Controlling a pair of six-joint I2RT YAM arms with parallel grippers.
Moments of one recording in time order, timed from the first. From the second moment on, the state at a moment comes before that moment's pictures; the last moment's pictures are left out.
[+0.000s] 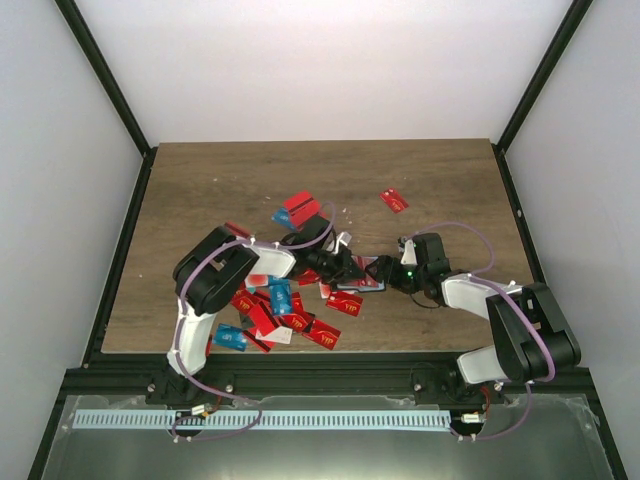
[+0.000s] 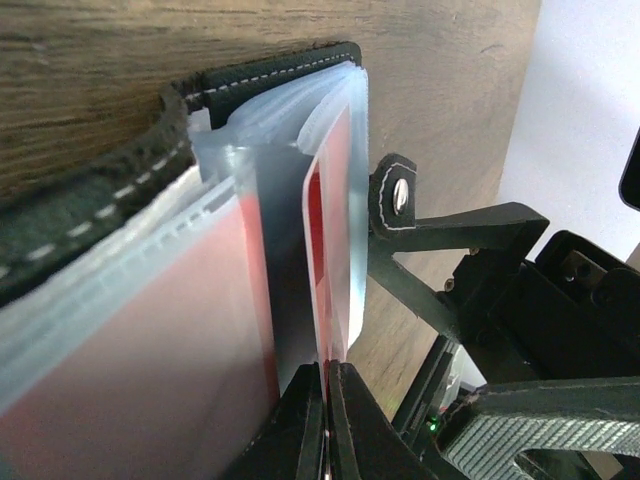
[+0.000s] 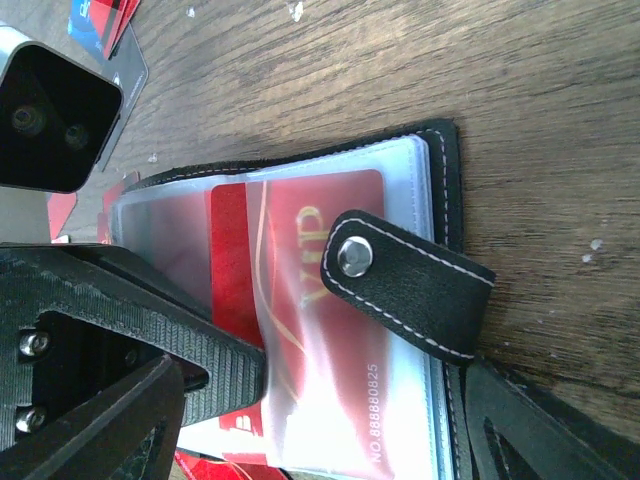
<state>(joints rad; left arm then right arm) -0.74 2.08 1.10 0.24 0.74 -1.05 0.29 1.40 0.46 0.08 -0.48 0.60</state>
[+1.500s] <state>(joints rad) -0.79 1.85 1.17 -0.27 0.44 -0.58 0.29 1.24 0.52 -0.12 -0.50 0.57</state>
